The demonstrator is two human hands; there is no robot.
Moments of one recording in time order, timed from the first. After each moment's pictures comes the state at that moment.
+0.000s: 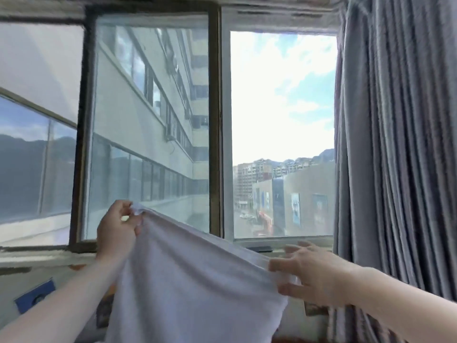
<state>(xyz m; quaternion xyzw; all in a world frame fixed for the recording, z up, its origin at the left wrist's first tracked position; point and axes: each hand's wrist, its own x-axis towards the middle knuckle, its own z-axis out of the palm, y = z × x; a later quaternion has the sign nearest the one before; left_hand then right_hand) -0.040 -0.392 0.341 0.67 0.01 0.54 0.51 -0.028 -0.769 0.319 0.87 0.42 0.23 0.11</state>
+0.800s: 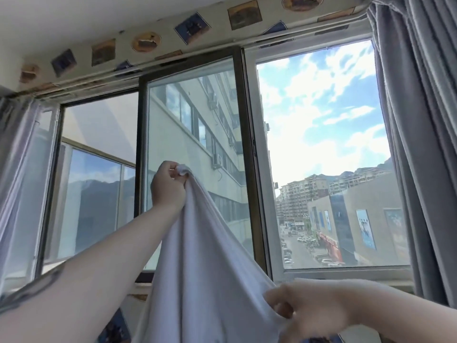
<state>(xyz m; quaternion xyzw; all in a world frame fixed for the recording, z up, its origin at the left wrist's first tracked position) -0.067 -0.458 0.498 0.66 0.00 0.64 0.40 -0.052 -0.718 0.377 0.85 0.51 0.00 -0.08</state>
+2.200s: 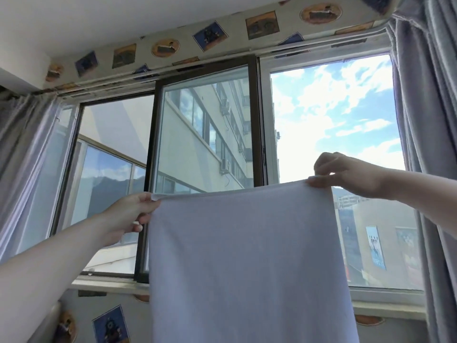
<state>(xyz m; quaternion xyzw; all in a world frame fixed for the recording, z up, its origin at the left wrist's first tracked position) -0.124 -0.370 0.473 0.77 0.00 0.36 0.52 -0.004 -0.785 0.530 0.81 0.43 0.29 -0.27</state>
